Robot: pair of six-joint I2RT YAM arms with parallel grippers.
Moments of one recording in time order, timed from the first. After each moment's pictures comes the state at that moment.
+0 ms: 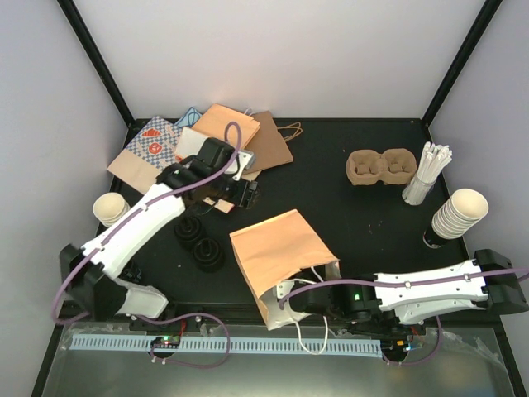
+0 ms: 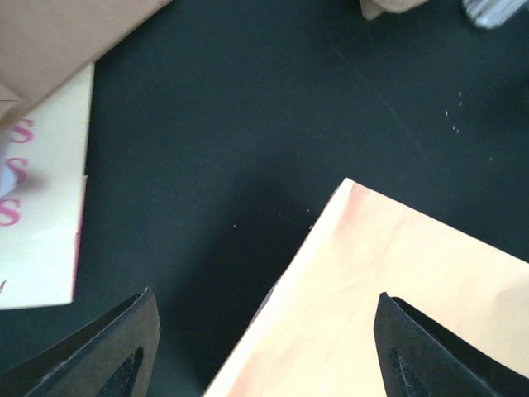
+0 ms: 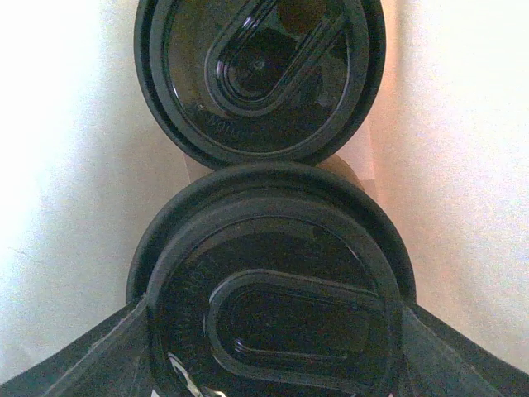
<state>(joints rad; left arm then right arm) -0.60 1.33 1.31 -0.83 0.19 -0.24 1.60 1.06 0.64 -0.54 0.75 -0.48</state>
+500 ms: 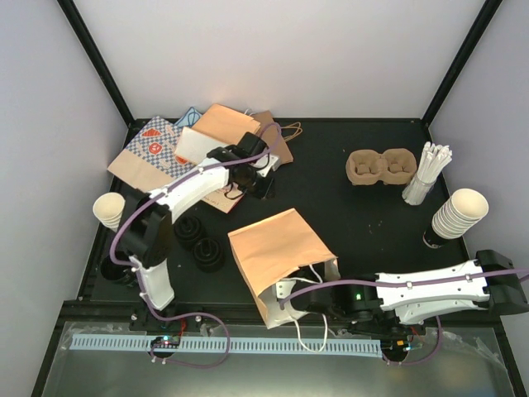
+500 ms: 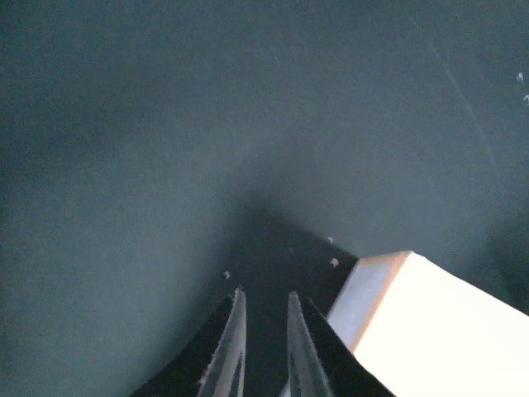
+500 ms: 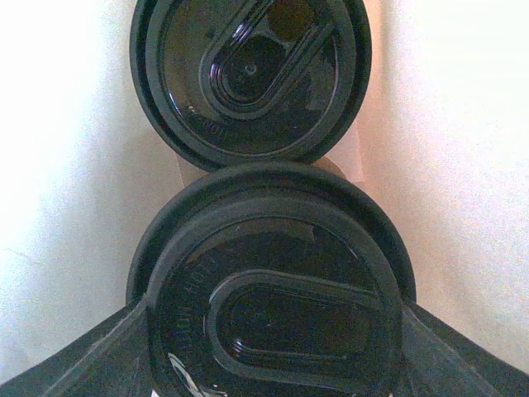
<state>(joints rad) -0.58 1.78 1.47 -0.78 0.31 -0.19 1.60 1.04 0.62 -0.49 0.76 -0.53</state>
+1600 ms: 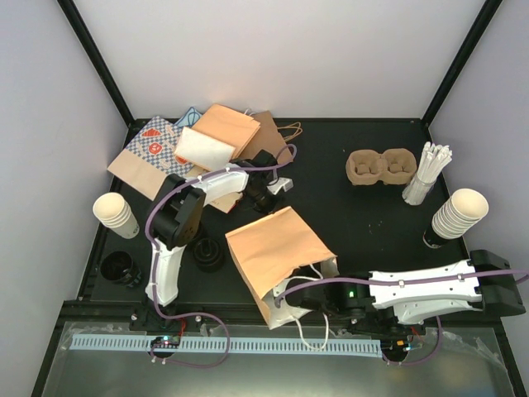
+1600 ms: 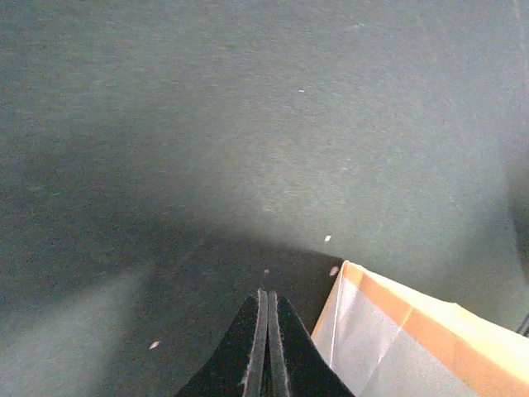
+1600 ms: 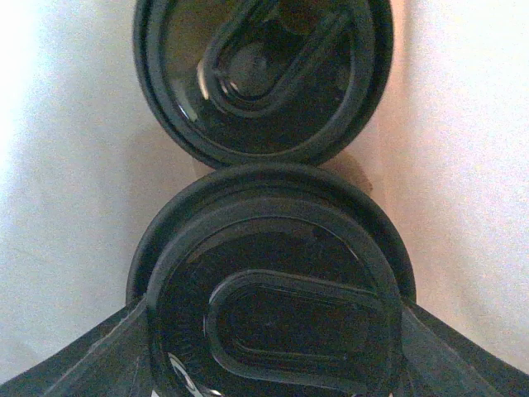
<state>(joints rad) -0.59 2.09 1.51 -0.73 0.53 -0.10 1.56 1.10 0.63 -0.47 0.73 -0.57</state>
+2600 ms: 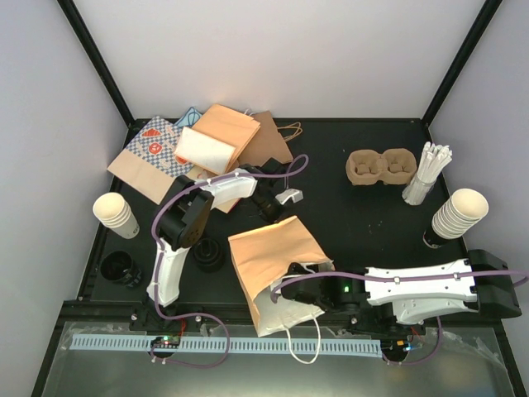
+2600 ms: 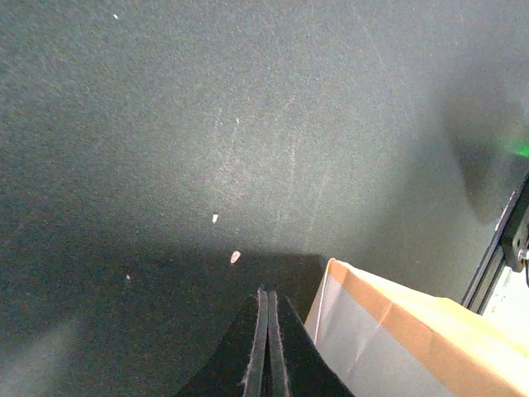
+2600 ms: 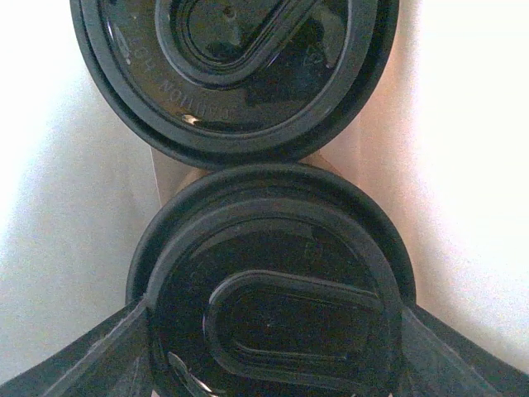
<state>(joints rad) -0.66 2.13 1.51 -0.76 0.67 -0.01 1.51 1.14 0.69 -0.50 0.68 -0.59</state>
